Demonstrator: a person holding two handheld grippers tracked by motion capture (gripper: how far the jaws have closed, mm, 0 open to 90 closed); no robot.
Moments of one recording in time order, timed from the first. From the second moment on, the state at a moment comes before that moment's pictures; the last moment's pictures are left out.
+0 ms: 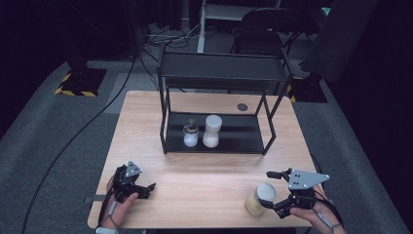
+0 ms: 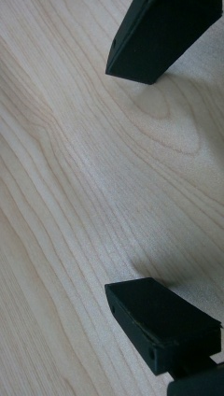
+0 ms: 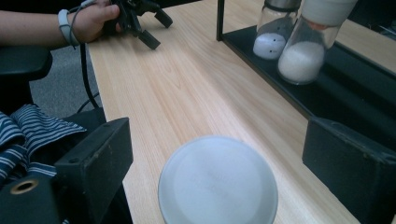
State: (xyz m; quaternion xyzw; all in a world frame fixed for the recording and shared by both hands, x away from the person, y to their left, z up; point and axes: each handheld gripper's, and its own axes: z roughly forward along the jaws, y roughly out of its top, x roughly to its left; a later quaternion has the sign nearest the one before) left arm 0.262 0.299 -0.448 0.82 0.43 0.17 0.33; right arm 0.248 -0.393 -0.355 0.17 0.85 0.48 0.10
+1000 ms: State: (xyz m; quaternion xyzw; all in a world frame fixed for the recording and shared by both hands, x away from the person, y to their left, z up) left arm 0.262 0.299 -0.448 0.82 0.43 0.17 0.33; right arm 0.256 -0.389 -0.384 0.16 0.88 0.45 0.10
